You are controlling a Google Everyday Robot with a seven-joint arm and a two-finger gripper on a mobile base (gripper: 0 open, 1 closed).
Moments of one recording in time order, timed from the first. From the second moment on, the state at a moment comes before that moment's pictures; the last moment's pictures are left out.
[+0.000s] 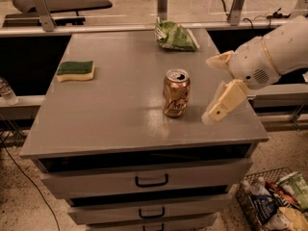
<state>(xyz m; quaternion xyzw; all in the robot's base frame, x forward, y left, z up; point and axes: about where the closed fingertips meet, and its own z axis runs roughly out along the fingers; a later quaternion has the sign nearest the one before) 0.511 -0.134 0.920 -0.58 0.72 0.19 0.33</state>
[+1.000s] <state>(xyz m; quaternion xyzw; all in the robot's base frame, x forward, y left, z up) 0.554 -0.082 0.898 -0.54 0.68 0.28 0.40</state>
